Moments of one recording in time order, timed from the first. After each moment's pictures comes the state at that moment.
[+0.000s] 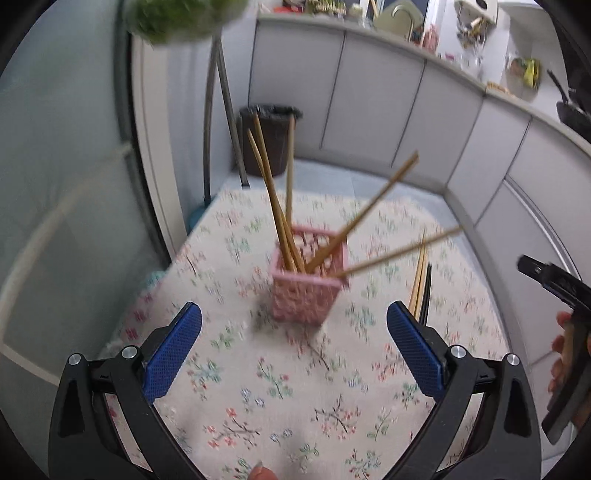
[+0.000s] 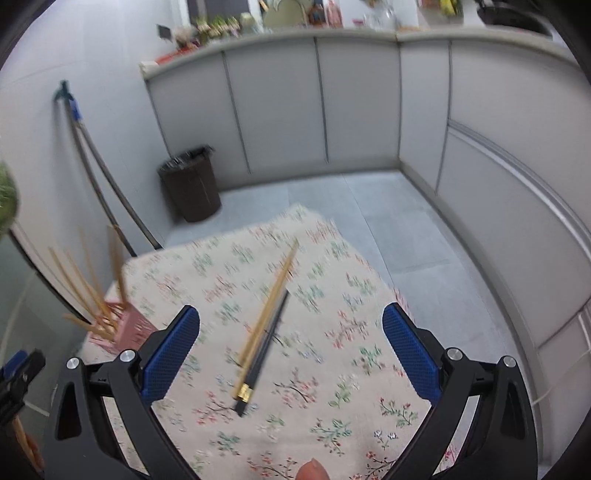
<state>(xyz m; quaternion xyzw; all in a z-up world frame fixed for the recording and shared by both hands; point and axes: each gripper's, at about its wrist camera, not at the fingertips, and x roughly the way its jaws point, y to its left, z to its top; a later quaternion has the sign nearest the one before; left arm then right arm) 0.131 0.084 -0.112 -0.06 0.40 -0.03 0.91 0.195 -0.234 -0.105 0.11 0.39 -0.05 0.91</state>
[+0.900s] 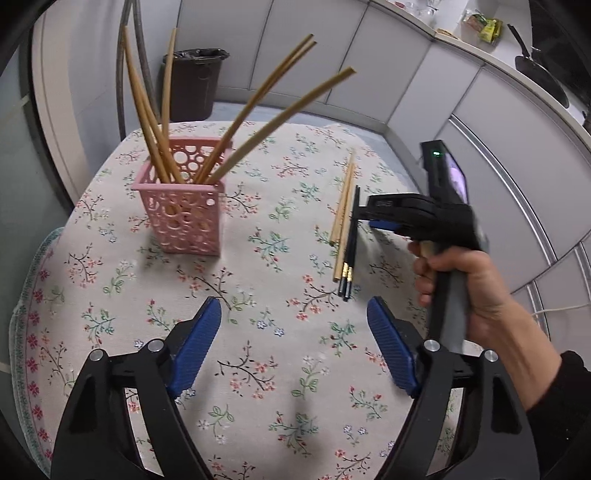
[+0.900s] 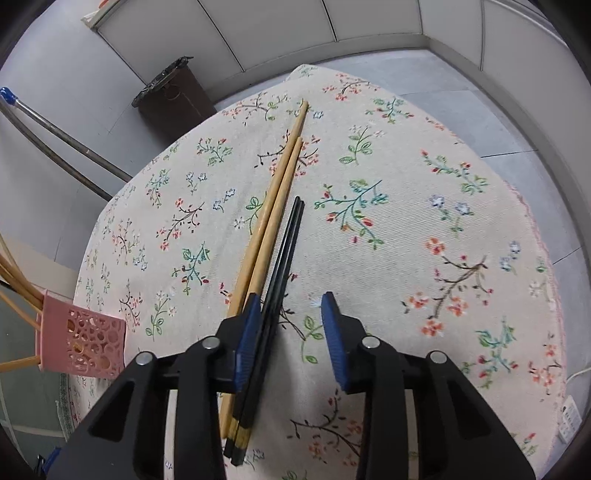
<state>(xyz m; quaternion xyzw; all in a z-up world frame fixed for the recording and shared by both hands) 0.123 0.022 -0.157 -0.06 0.48 -0.16 0.86 0.304 -0.226 -0.260 0.21 0.53 0.01 0.82</state>
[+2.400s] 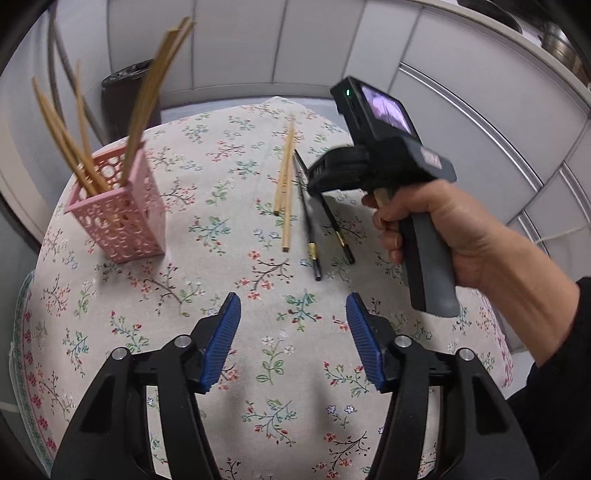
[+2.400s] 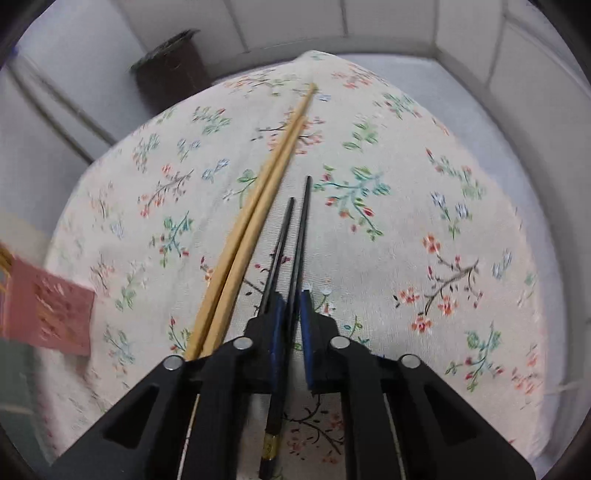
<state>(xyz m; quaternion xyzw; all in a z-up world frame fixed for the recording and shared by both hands) 0.103 -0.034 -0.170 0.05 0.48 -0.24 0.84 0.305 -0.213 -0.262 0.13 0.56 0.01 0.82</state>
